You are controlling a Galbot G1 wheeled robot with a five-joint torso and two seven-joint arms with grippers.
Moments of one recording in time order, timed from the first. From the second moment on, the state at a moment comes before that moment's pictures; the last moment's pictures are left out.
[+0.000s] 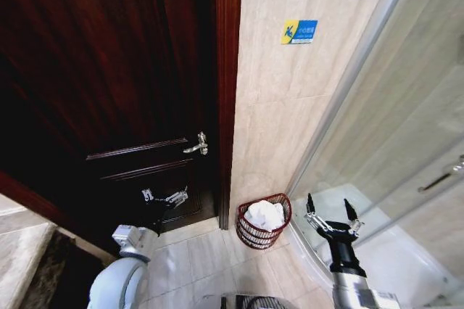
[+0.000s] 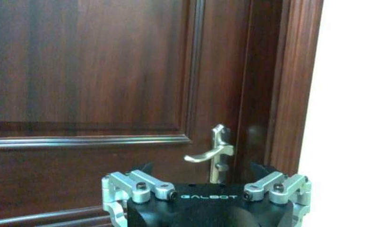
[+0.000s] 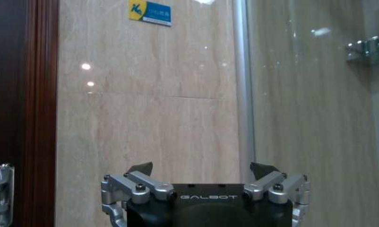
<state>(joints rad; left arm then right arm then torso) 1.74 -1.44 -0.66 -2.39 -0.24 0.17 0.06 -2.00 1.43 0.58 2.37 0.14 0.33 0.17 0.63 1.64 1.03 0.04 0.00</state>
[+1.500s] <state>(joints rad) 1.74 -1.44 -0.66 -2.39 -0.24 0.17 0.06 -2.00 1.43 0.58 2.37 0.14 0.33 0.17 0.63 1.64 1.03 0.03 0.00</state>
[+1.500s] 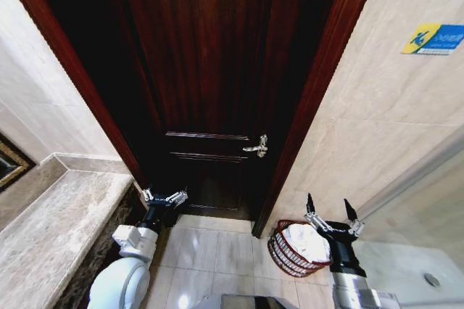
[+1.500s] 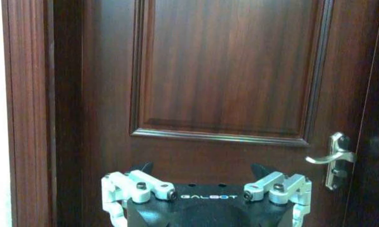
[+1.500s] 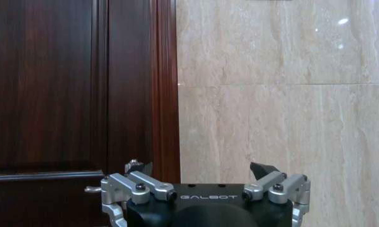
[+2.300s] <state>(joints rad) 1.74 -1.44 -0.66 -2.39 -0.24 0.17 0.06 -2.00 1.43 0.58 2.37 0.14 0.33 0.17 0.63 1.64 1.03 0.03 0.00</state>
